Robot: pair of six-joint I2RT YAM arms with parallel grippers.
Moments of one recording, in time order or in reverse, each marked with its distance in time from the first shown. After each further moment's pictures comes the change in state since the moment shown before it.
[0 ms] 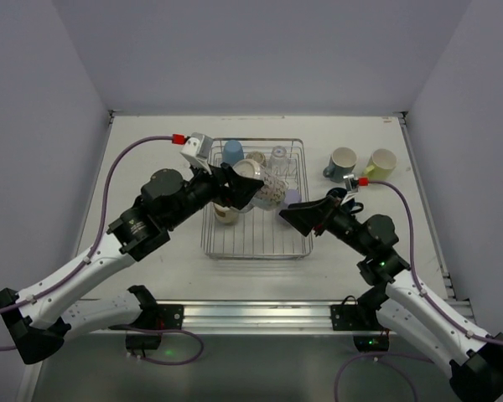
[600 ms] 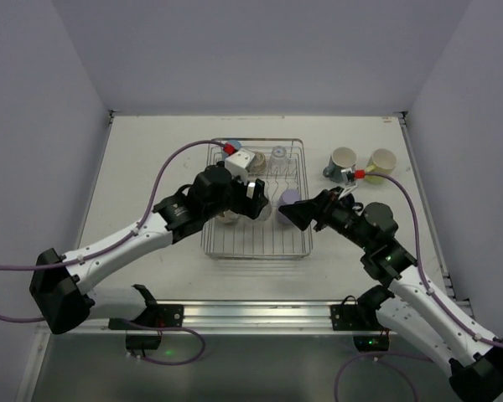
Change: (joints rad) left arm 0.000 0.280 -0.016 -0.091 -0.055 0.275; right arm -0.003 0.031 0.176 -0.332 0.050 -0.149
